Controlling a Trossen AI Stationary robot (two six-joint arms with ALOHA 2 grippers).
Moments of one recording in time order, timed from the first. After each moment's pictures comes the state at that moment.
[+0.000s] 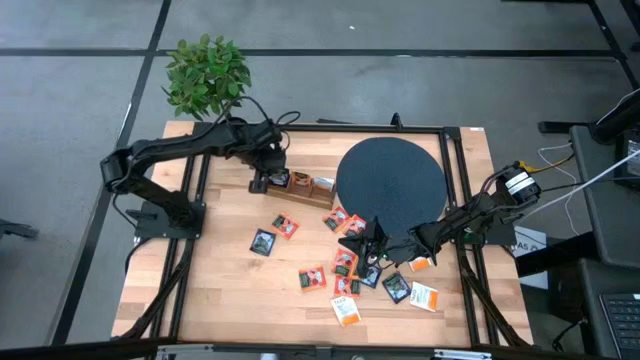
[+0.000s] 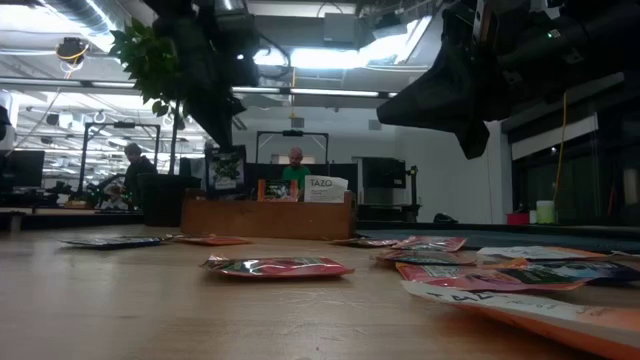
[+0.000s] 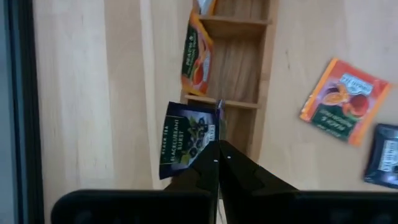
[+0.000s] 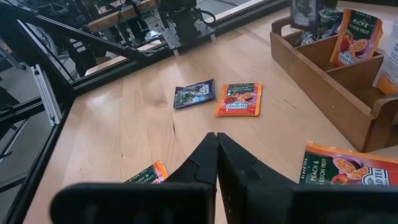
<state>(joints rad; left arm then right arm) 0.48 1.41 1.07 -0.82 0.09 0.55 0.45 1.65 0.59 0.74 0.61 0.54</state>
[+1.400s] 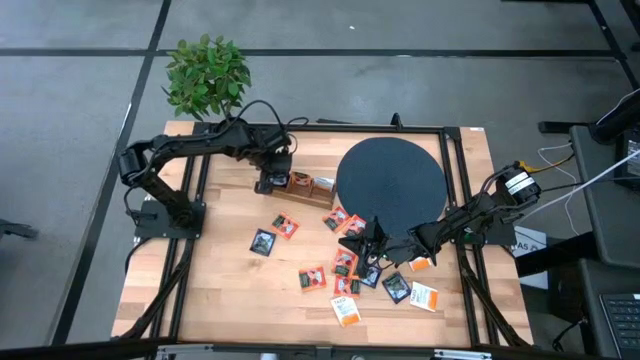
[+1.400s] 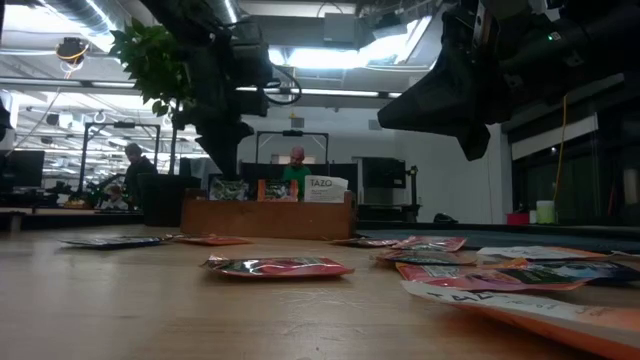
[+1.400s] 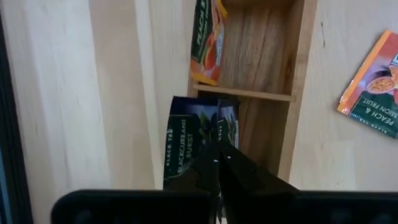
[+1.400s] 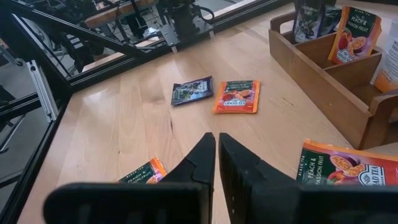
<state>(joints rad) 0.49 1.54 1.06 -0.76 0.04 0.57 0.45 1.65 0.59 0.72 0.61 0.54</state>
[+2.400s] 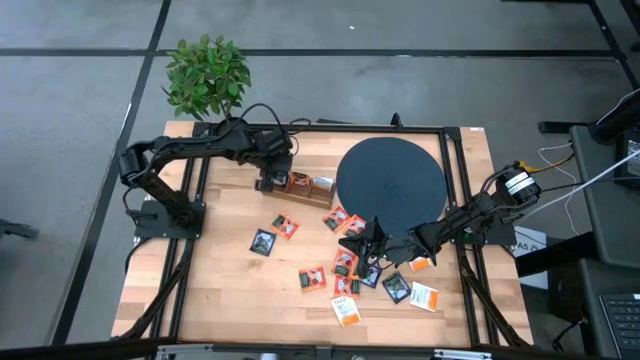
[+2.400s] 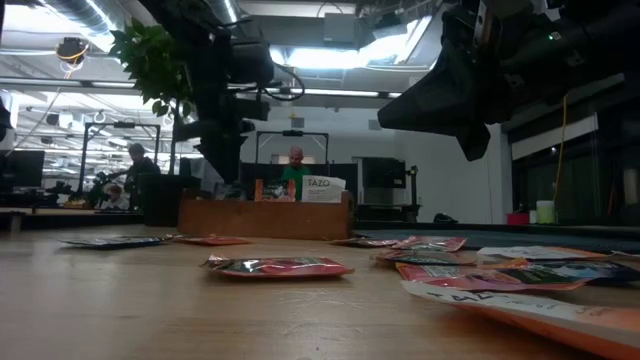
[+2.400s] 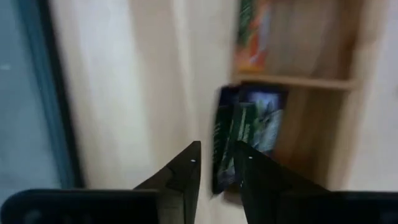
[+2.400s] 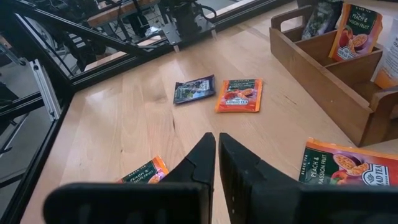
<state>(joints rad) 0.45 1.54 1.04 -0.71 -0.16 0.62 0.45 1.65 0.59 0.72 0.60 0.54</state>
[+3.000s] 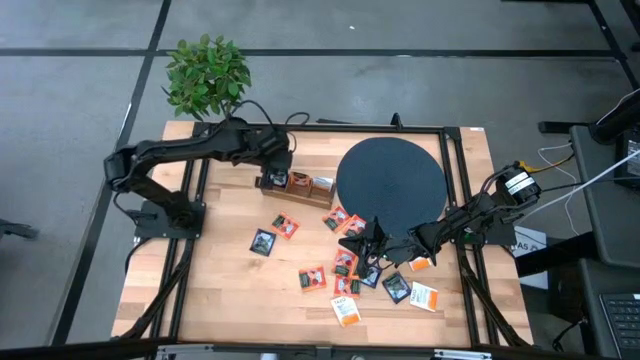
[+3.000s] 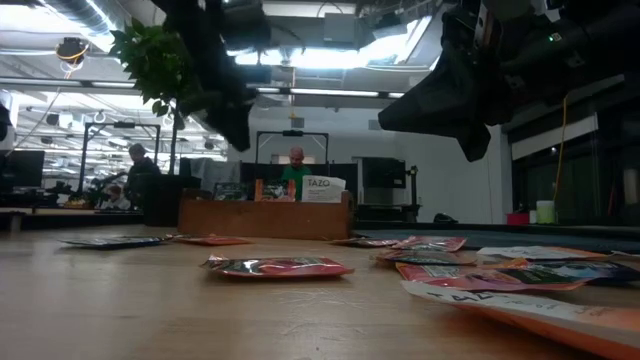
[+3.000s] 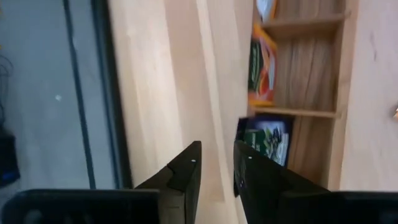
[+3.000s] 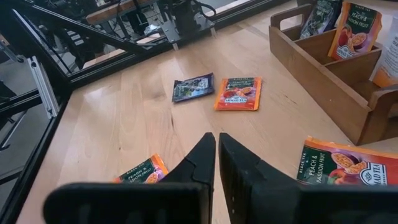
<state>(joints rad) 0.40 1.43 1.10 -0.71 -0.19 0.64 0.45 1.65 0.59 0.71 0.60 0.54</state>
